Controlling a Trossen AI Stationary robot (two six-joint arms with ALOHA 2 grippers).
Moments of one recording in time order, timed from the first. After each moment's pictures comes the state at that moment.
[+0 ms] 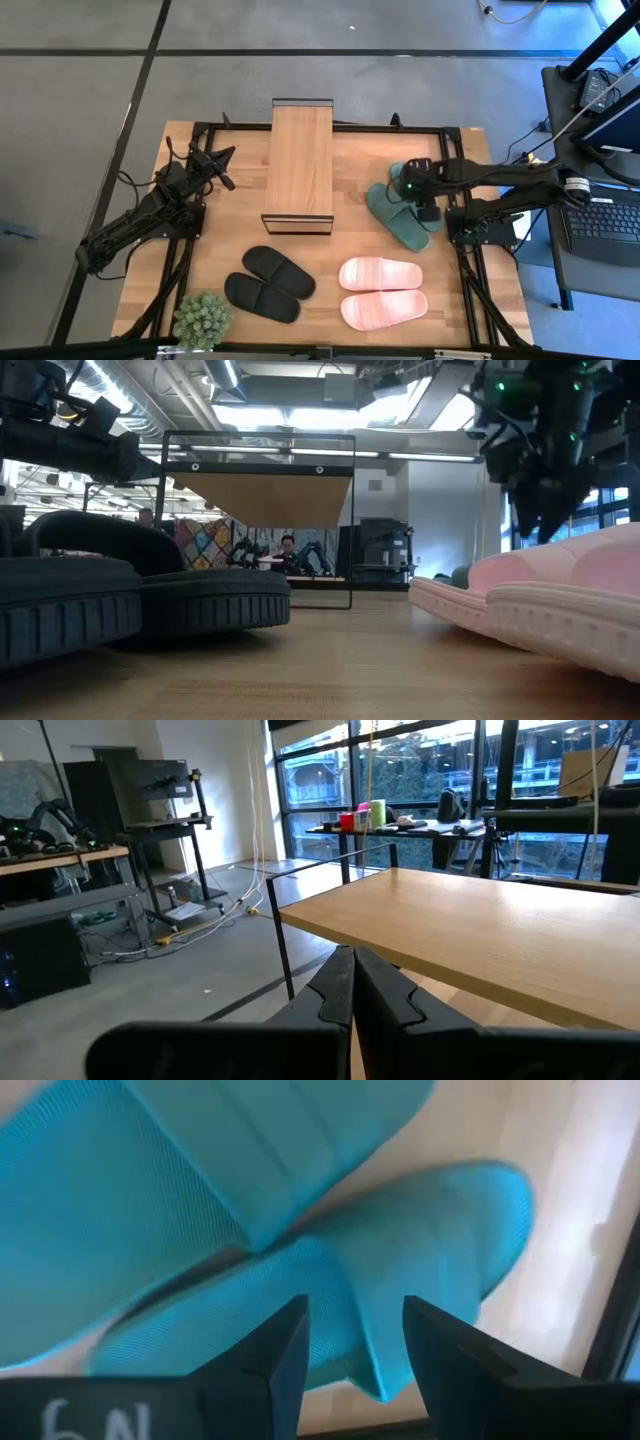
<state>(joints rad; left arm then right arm) 0.67 0.00 0.03 0.02 -0.17 0.08 -0.19 1.12 0.74 -1.02 0.26 -0.32</state>
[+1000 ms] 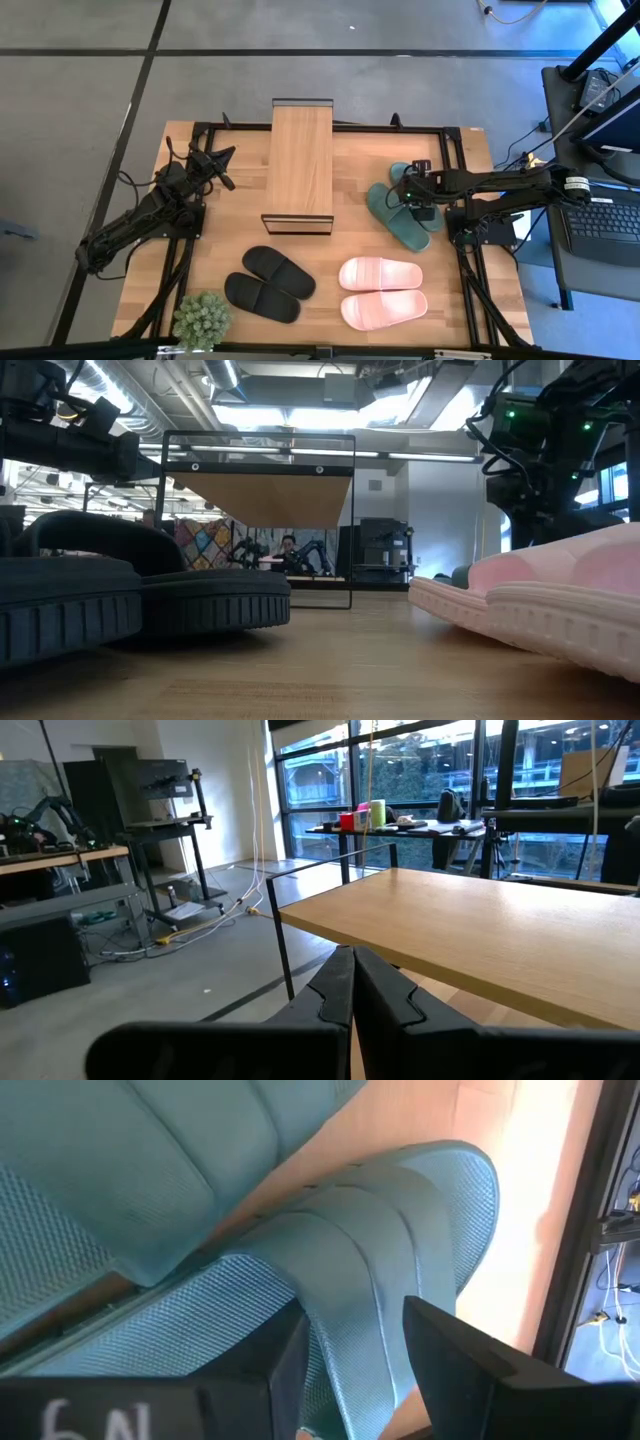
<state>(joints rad) 0.67 0.00 0.03 0.02 -0.17 0.08 -0.18 1.12 0.56 -0.77 0.47 -0.32</state>
